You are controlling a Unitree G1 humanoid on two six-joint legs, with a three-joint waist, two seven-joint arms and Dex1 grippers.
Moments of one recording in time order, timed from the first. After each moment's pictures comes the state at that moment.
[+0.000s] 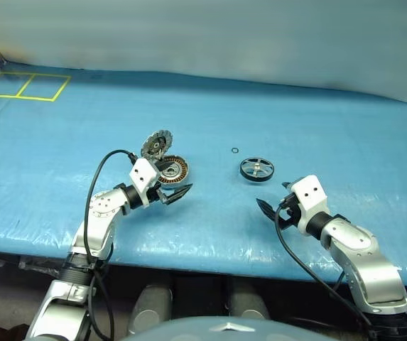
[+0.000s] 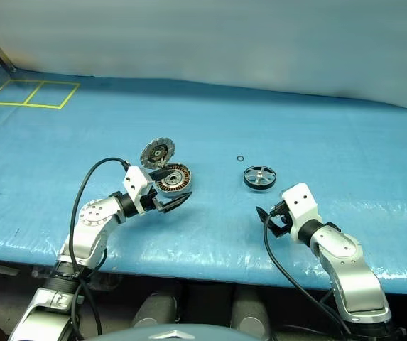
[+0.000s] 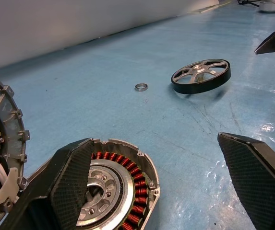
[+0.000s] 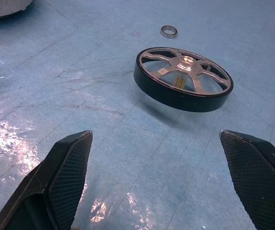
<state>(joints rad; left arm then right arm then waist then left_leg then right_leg) -0.25 0.36 -0.11 0.11 -0.20 0.05 -0.80 0.11 -0.50 -0.08 -0.45 0.19 0.59 0.48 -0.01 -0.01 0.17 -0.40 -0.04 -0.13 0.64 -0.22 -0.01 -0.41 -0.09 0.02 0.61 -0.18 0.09</state>
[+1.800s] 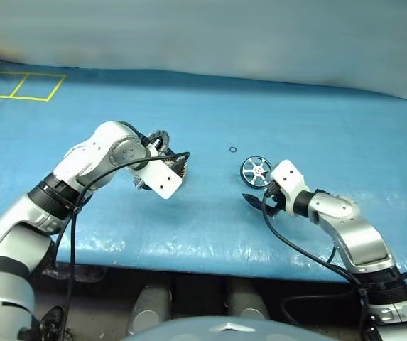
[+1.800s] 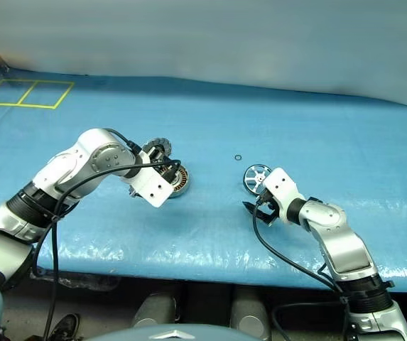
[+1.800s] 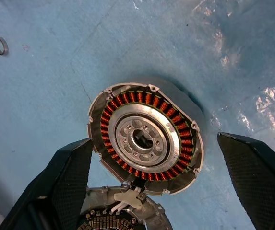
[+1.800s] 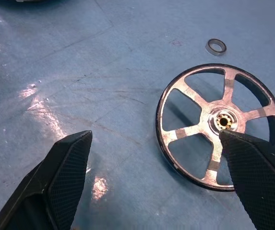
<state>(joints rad) -0.86 0.77 -0.64 0.08 0.51 -0.15 -1.29 -0.15 -0.62 0.07 -0.24 0.16 0.56 0.65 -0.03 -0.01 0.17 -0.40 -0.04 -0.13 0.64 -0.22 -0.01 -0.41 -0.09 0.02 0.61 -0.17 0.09</state>
